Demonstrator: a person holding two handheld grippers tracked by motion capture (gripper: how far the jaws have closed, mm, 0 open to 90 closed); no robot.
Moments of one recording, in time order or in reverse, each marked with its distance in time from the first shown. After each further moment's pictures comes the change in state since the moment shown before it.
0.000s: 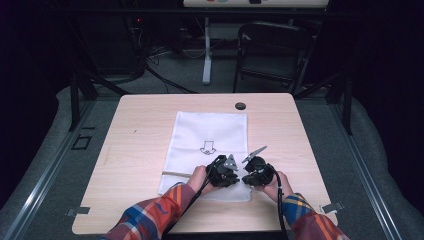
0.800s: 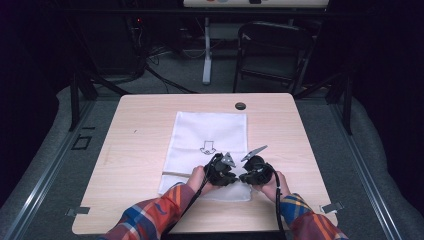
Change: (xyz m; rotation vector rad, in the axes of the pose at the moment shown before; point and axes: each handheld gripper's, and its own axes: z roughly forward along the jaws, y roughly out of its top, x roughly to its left) left arm 0.004 -0.003 -0.002 -0.001 -0.010 -0.102; right arm 0.003 0.003 0.004 -0.064 0.011 0.005
